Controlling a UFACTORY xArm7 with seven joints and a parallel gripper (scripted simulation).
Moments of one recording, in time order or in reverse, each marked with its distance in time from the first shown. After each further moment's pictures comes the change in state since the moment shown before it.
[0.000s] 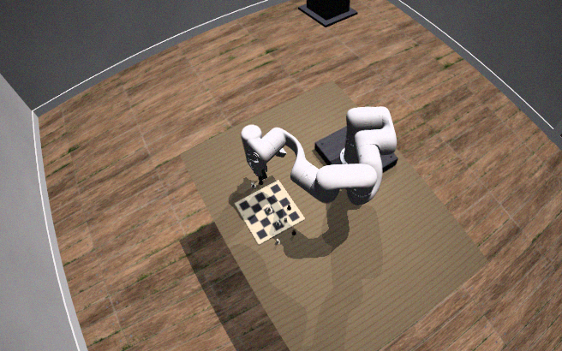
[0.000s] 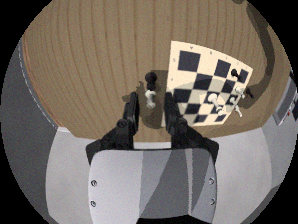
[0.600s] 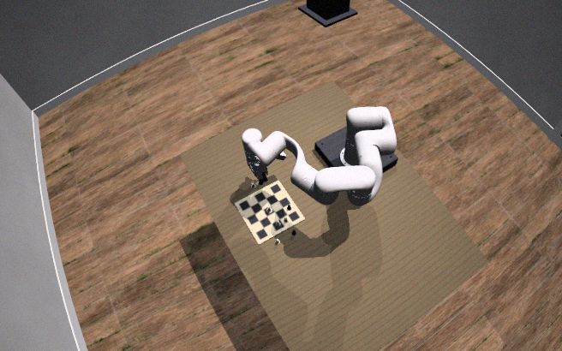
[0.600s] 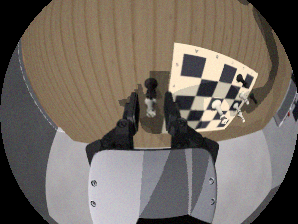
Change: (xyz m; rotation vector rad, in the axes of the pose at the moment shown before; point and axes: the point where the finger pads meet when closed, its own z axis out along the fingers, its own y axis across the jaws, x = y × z) arm 0.000 0.000 0.021 0.000 0.000 0.000
